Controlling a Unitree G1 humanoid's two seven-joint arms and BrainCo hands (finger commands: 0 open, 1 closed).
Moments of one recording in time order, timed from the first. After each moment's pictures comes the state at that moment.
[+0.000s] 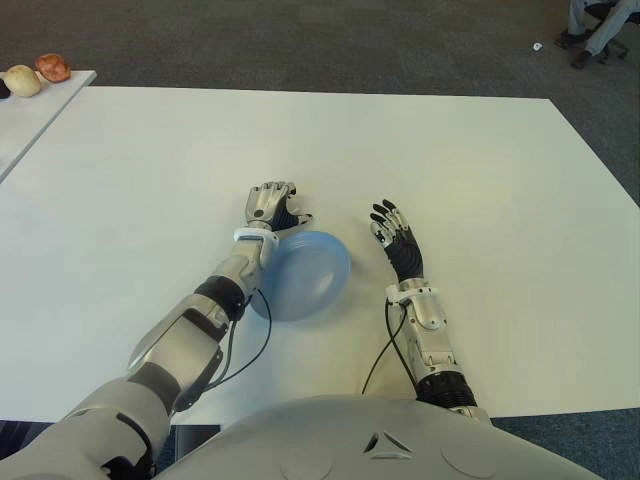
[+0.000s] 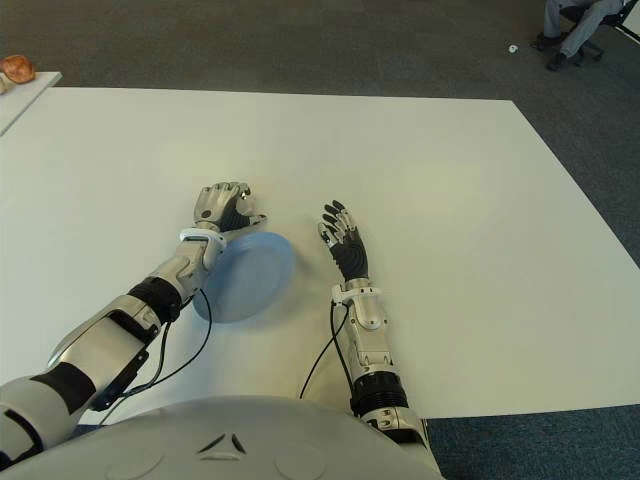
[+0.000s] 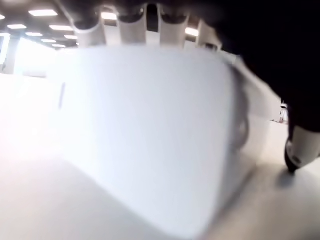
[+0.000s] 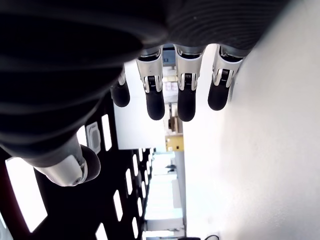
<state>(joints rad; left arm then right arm) -0.49 0.20 -0.54 0.94 0.78 0.05 0.54 0.03 0.06 0.02 0.39 0.01 -0.40 0.08</state>
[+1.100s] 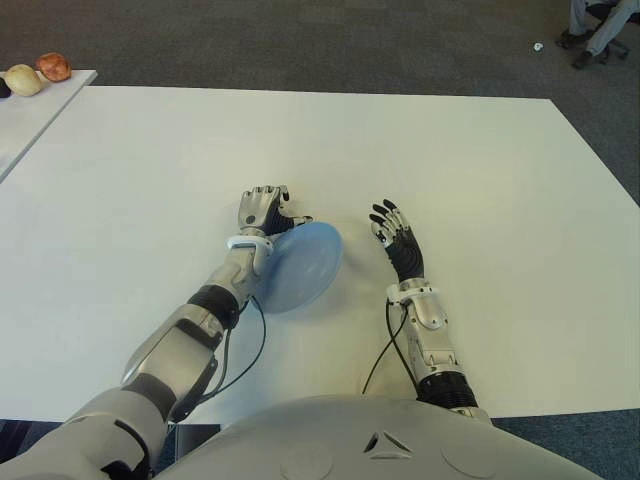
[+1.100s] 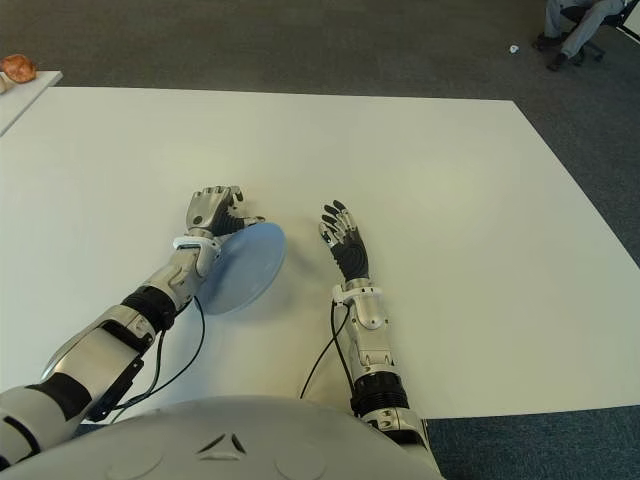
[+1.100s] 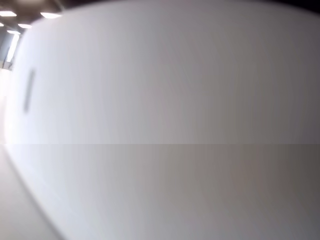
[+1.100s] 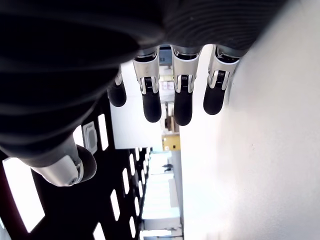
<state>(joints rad) -0.44 0.22 -0.48 0.88 0.74 -0.02 0.59 0.03 0.06 0.02 0.38 0.01 -0.37 0.08</state>
